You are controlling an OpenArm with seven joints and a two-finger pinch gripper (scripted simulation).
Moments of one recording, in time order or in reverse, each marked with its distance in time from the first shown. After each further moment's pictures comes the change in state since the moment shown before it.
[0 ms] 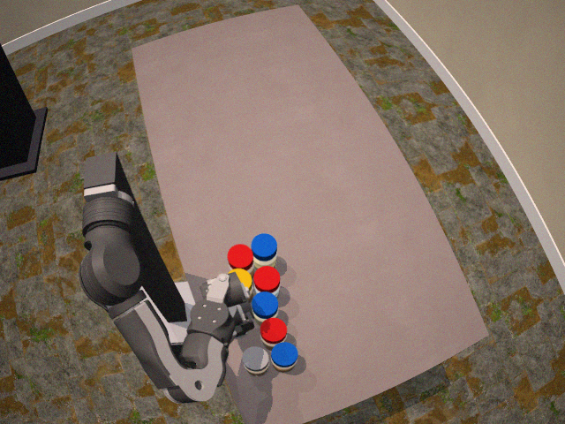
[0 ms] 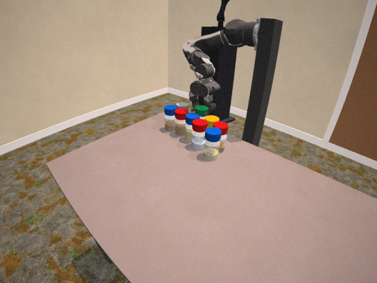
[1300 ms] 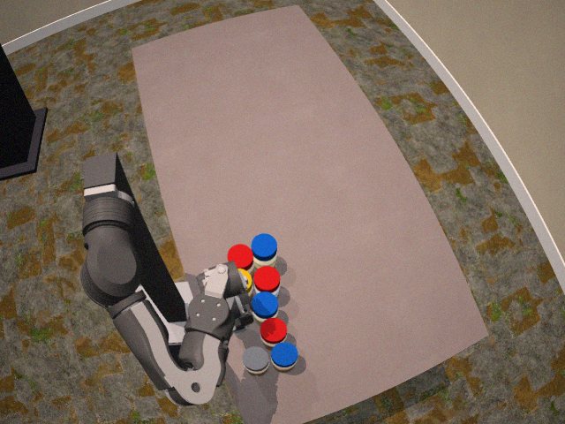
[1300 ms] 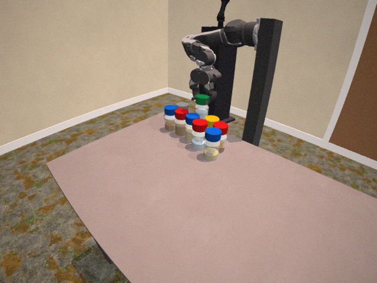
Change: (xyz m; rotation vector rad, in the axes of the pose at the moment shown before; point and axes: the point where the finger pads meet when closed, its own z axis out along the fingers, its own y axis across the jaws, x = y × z) arm 0.000 -0.001 -0.049 0.005 0.001 0.003
